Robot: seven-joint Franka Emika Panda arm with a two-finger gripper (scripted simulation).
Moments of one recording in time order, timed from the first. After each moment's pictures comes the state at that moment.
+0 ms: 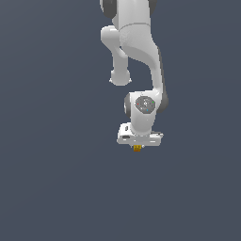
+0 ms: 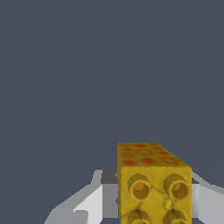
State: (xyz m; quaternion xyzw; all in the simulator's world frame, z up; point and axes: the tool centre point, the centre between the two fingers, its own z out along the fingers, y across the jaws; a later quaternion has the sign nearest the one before) arm 0.017 0.085 0.039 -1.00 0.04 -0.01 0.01
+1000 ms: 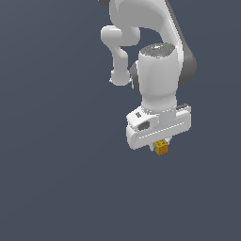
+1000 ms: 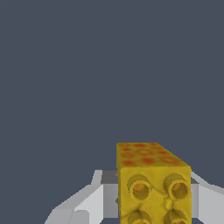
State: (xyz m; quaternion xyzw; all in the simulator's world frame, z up) arm 0.111 0.130 0.232 -0.97 -0.15 -0.16 0.08
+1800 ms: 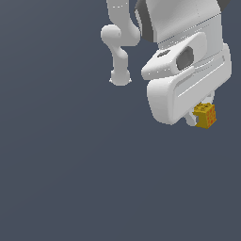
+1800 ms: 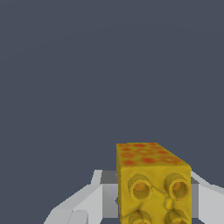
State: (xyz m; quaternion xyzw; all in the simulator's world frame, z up) arm 0.130 0.168 0.408 -0.91 -0.30 -0.26 0.13
